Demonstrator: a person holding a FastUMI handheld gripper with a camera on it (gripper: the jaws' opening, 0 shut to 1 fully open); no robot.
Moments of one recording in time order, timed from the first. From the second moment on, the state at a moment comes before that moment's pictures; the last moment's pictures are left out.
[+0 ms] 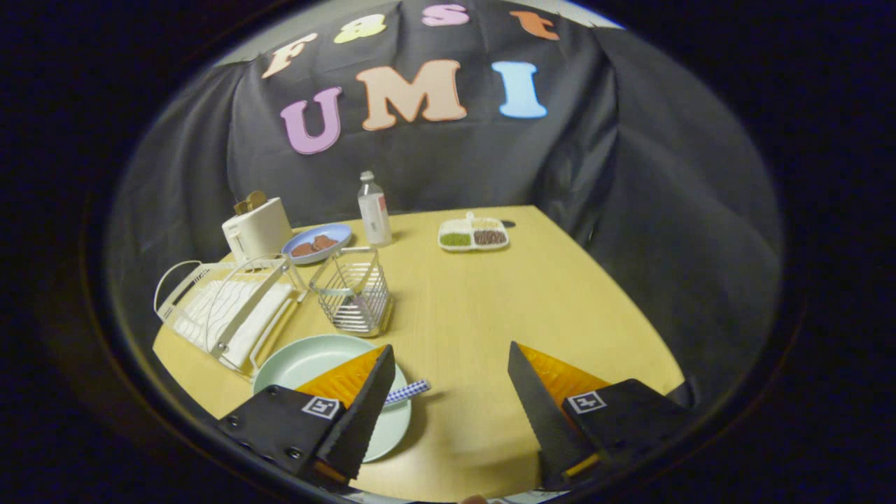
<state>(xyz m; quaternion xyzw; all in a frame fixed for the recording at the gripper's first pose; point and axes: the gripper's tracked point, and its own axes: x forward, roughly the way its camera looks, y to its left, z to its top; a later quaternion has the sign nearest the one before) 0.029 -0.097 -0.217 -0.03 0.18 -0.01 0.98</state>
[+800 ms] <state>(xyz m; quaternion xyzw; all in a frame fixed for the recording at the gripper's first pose) 0.035 -0.038 -0.111 -0.02 0.06 0.03 1.00</state>
